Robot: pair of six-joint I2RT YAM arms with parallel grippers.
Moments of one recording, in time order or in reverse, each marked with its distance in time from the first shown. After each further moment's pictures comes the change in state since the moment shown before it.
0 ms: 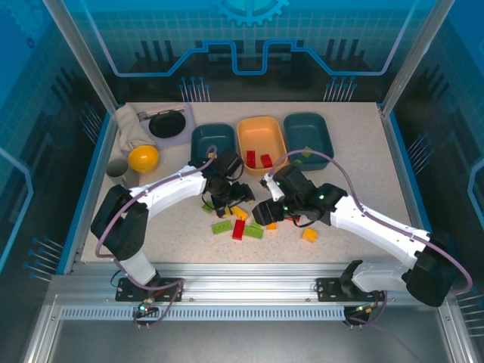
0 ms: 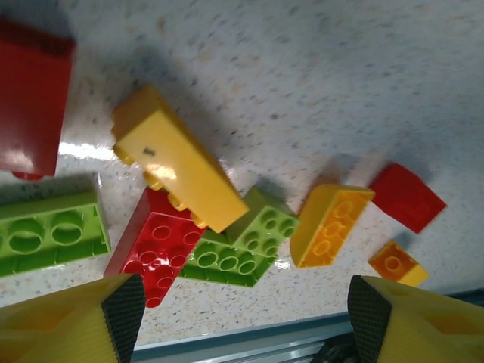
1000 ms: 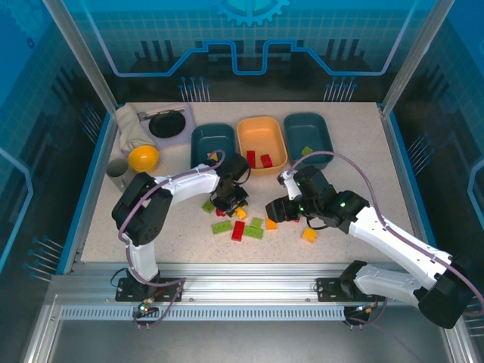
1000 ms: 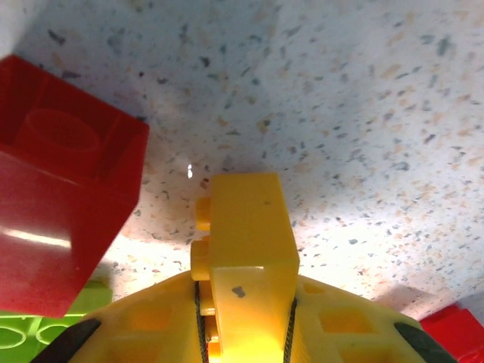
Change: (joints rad) left arm -0.005 0.179 0.059 0.010 -0.120 -0.179; right arm -0.091 -0.165 -0.079 0.004 0.013 -0.024
